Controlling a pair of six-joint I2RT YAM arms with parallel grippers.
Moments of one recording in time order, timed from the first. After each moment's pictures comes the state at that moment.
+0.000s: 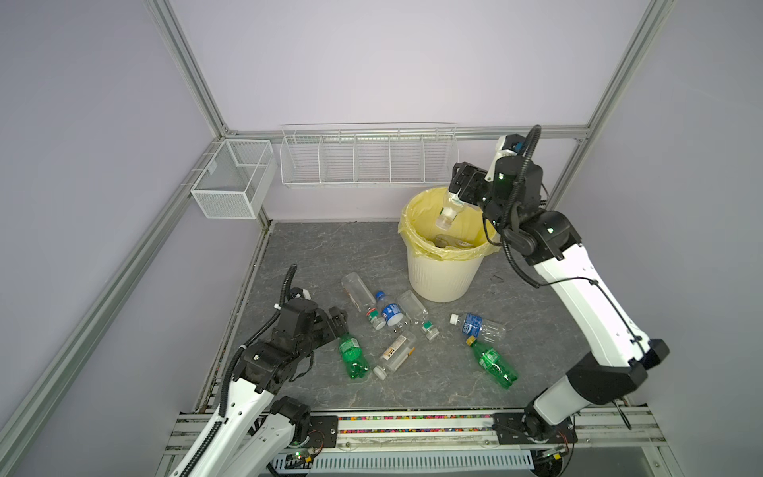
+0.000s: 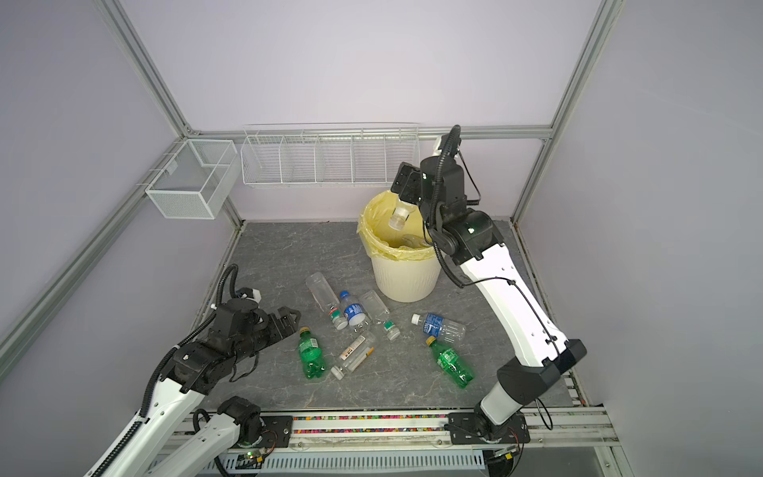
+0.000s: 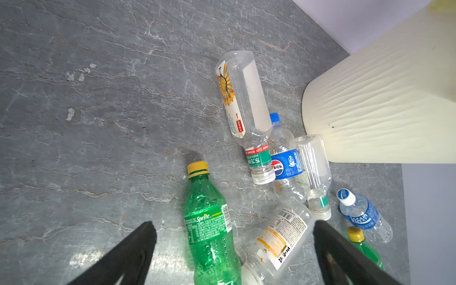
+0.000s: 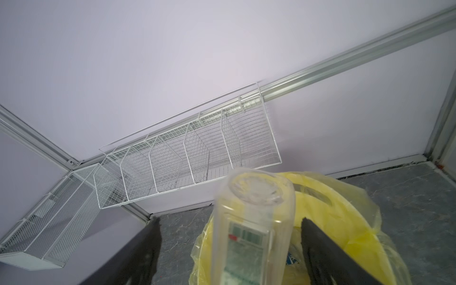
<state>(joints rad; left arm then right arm) -0.46 0.69 0.75 -0.82 -0.06 -0.78 0.60 1.63 2.05 -0.63 0.41 0.52</state>
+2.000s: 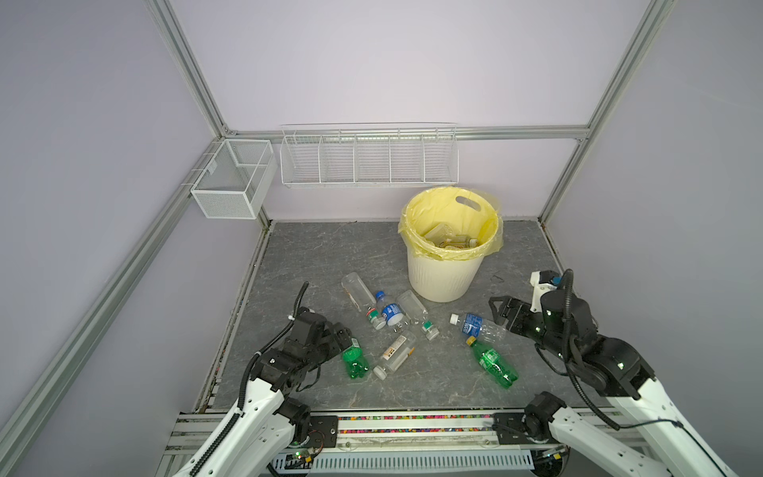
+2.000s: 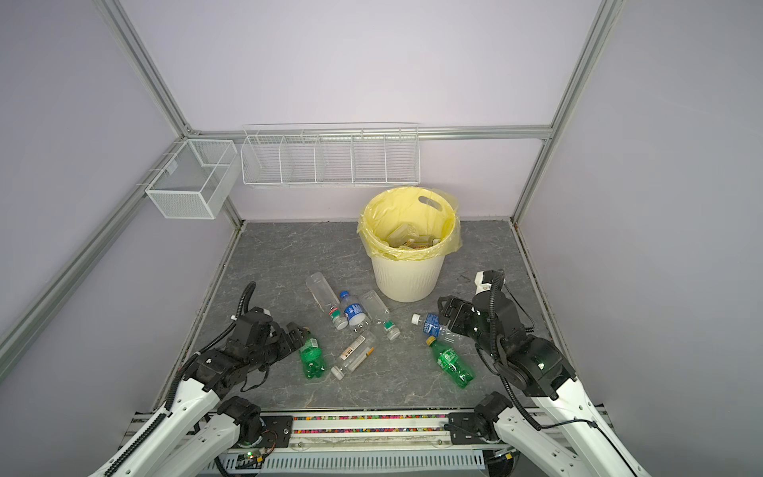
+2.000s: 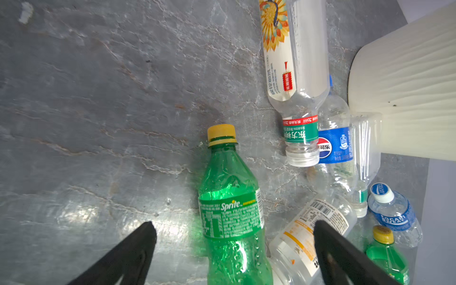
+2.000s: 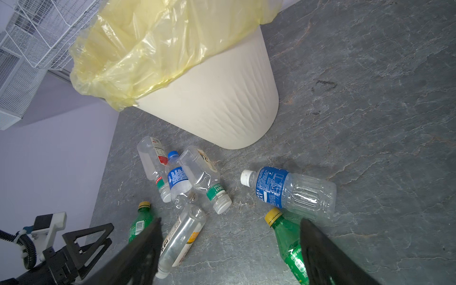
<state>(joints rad) -0.46 0.69 0.51 -0.73 0.03 -0.90 0.60 0.68 0.96 -0.89 0.20 0.77</state>
